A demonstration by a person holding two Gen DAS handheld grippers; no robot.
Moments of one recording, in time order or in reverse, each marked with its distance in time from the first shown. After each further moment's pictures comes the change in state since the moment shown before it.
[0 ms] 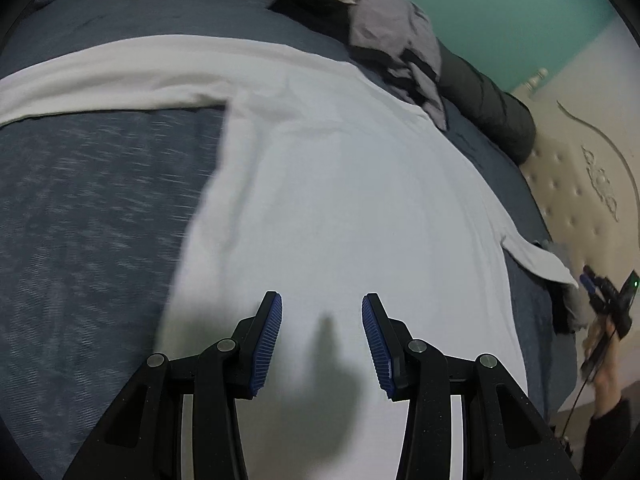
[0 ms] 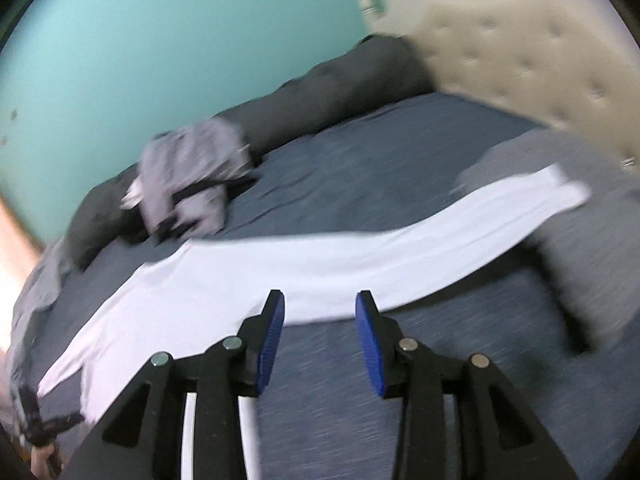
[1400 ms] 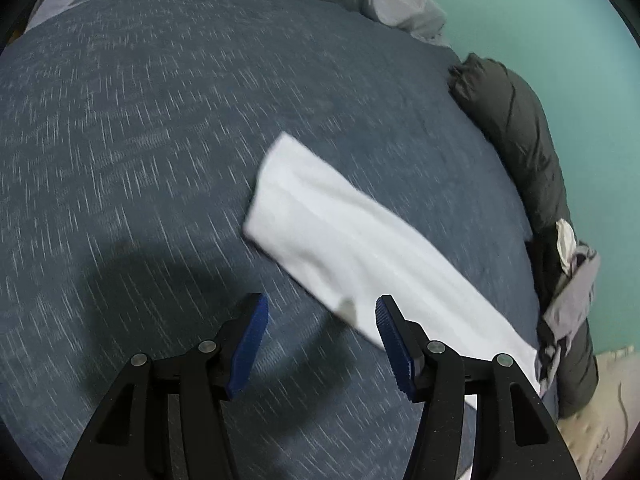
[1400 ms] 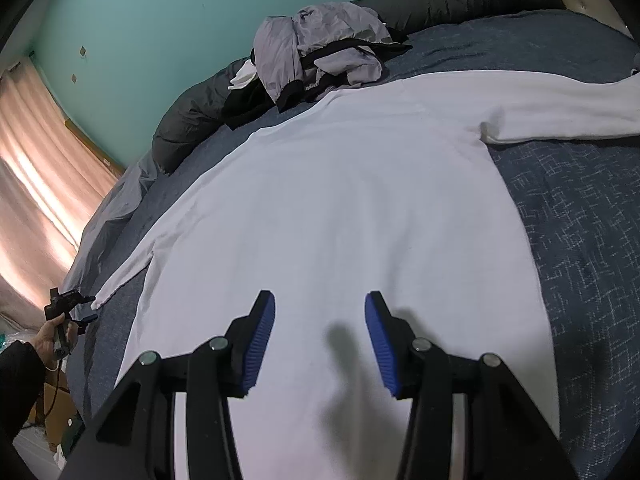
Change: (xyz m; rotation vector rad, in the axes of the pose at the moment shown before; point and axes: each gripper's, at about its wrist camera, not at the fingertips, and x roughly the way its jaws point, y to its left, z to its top) left arm -0.161 0.353 0.089 -0.707 -0.315 0.297; right arm 0.093 0.139 -0.149 -0.086 0.237 0.309
